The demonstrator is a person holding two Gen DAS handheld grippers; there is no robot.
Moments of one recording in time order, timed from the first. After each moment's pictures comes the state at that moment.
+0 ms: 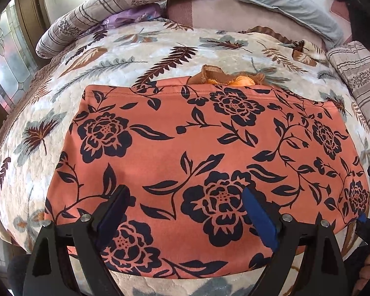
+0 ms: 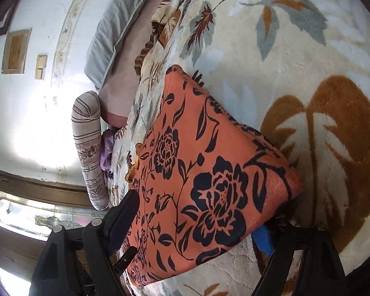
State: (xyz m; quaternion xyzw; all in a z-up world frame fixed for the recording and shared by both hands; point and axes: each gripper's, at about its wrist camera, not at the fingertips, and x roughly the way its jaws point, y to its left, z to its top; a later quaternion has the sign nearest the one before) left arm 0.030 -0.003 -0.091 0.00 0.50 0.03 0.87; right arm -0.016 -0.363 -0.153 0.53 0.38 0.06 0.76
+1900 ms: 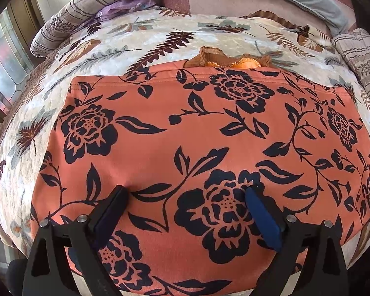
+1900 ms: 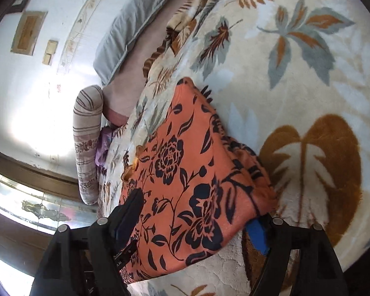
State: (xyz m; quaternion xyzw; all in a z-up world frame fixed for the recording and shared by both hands) left arm 0.047 -0.010 -0.123 0.02 0.52 0.03 0.85; right arm -0.019 -0.370 -0.138 0.48 0.38 0.06 0.79
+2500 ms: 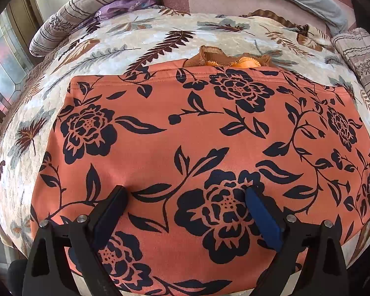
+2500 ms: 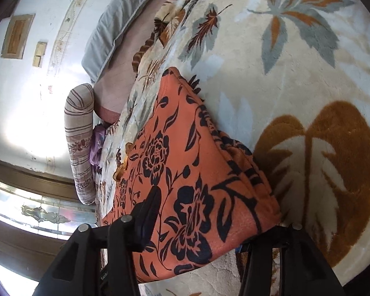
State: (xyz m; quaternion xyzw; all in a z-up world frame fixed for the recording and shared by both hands) left arm 0.048 -0.011 -0.123 0.02 0.52 0.03 0.85; right arm -0.007 -0.371 -0.154 0.48 0.40 0.05 0.78
